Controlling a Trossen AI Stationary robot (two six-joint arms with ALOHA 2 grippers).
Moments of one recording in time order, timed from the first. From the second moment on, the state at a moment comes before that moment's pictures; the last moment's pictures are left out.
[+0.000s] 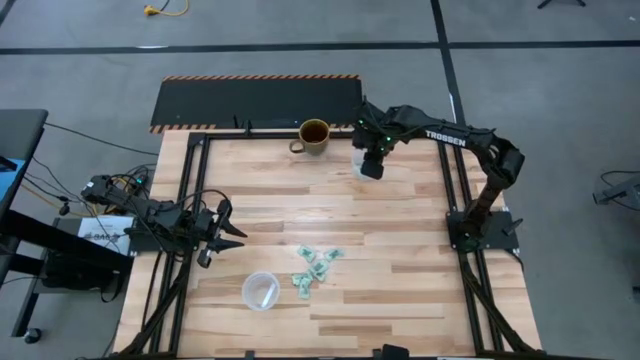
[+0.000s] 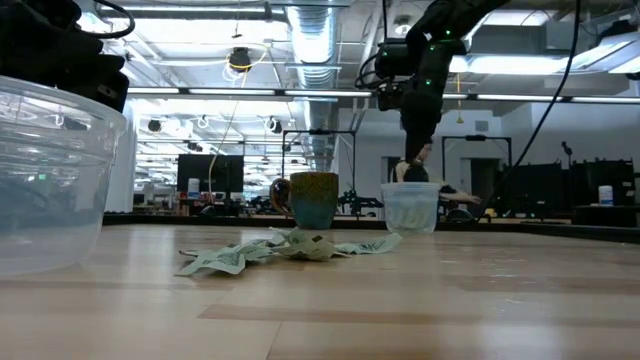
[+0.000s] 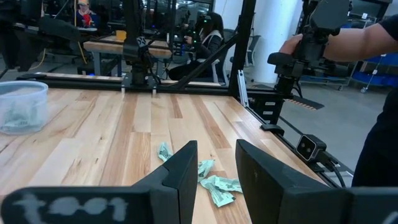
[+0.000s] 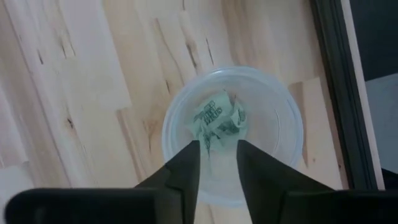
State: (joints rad) left arm -0.40 0.07 0.01 0.06 -0.17 -0.14; right arm -0.56 1.72 1.43 -0.98 -0.05 -0.35
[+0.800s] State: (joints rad) left arm -0.40 0.07 0.01 0.06 -0.17 -0.14; right arm -0.40 1.65 1.43 -1.00 -0.14 -0.05
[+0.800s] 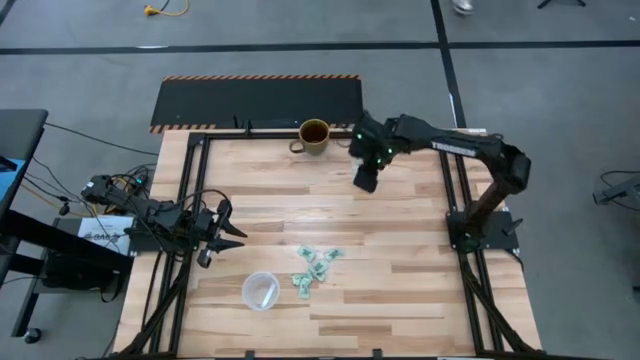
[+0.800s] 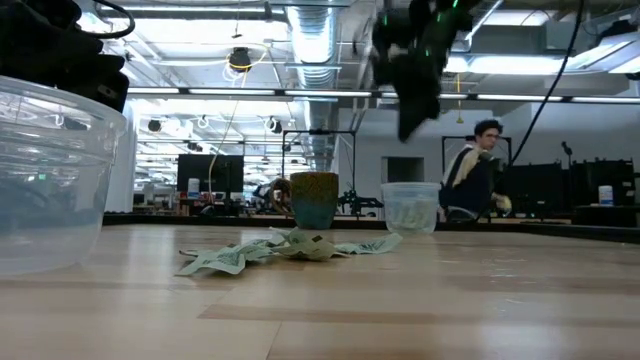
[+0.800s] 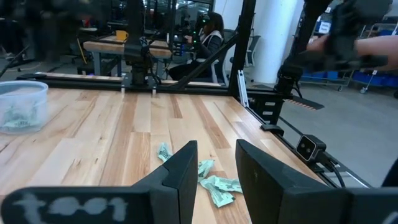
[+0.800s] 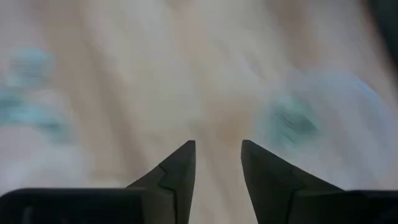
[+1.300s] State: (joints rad) left arm -0.40 0.07 0.01 0.06 -0.17 -0.24; right arm -0.05 1.22 1.15 -0.22 -0.22 -0.15
